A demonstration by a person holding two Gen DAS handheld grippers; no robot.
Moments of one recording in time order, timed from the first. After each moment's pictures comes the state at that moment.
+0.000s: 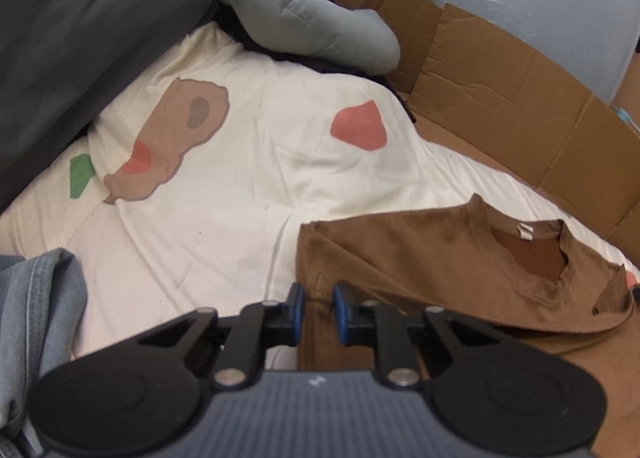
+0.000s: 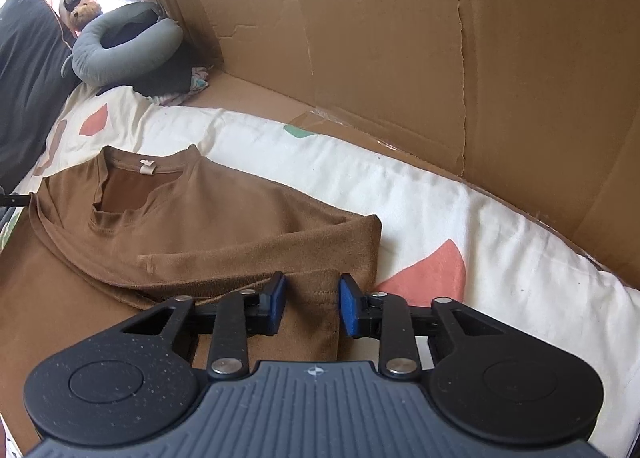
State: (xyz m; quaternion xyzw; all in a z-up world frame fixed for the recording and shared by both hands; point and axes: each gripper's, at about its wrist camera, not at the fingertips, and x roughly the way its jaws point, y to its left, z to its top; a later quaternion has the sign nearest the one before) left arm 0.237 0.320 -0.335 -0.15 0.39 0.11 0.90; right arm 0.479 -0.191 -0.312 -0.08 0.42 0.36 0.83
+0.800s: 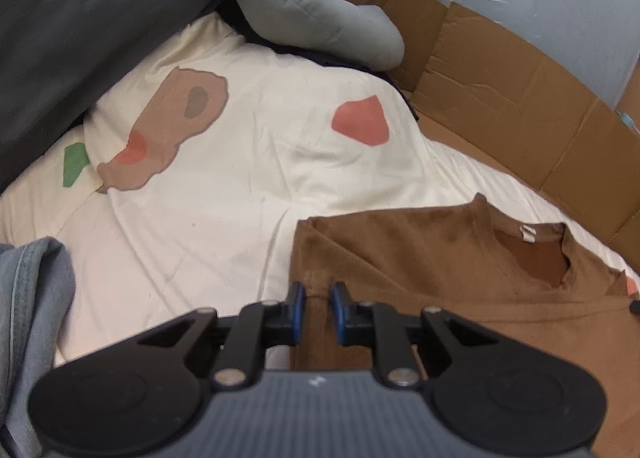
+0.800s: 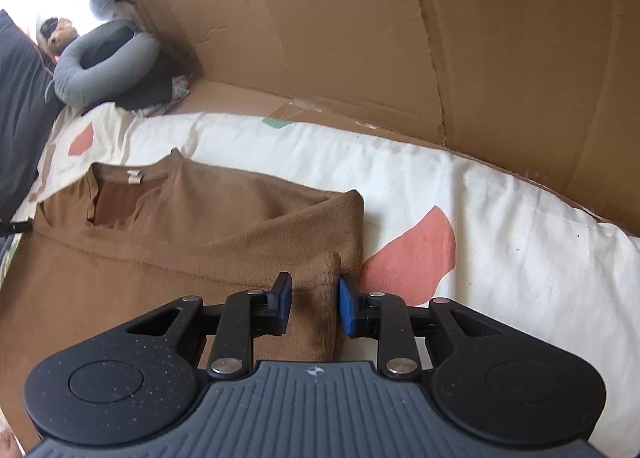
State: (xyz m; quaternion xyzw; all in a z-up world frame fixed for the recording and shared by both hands) left arm 0.240 0.319 -0.343 -0.15 0.39 0.11 0.90; right arm 0.479 -0.202 -0.324 -0.03 0.44 0.33 0.83
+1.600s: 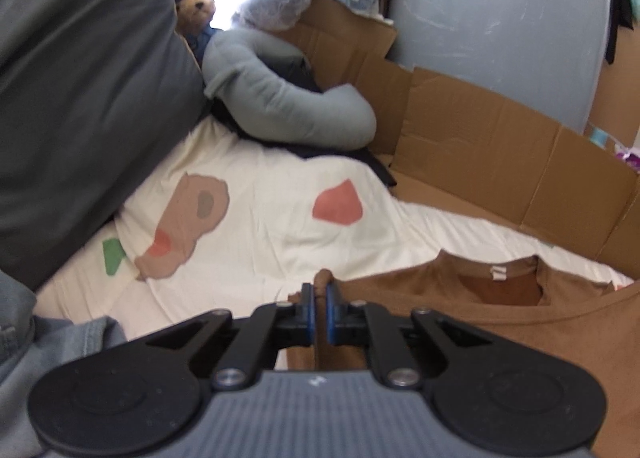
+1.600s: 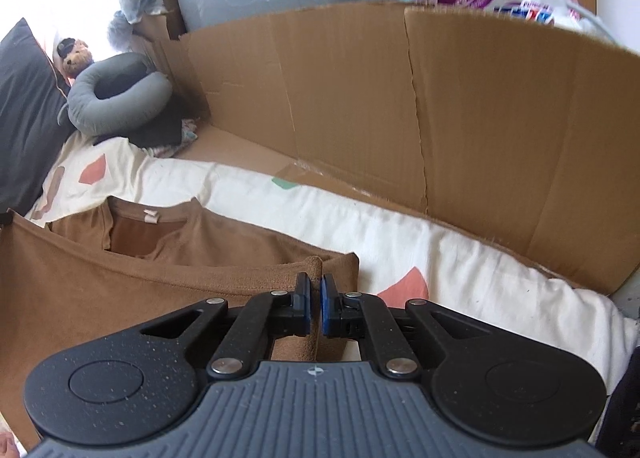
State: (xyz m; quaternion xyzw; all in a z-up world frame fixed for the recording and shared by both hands) left arm 0.213 0.293 -0.265 -0.09 0.31 0.13 0.94; right arm 0.452 -0.219 -0.260 -0.04 0.37 0.33 0.87
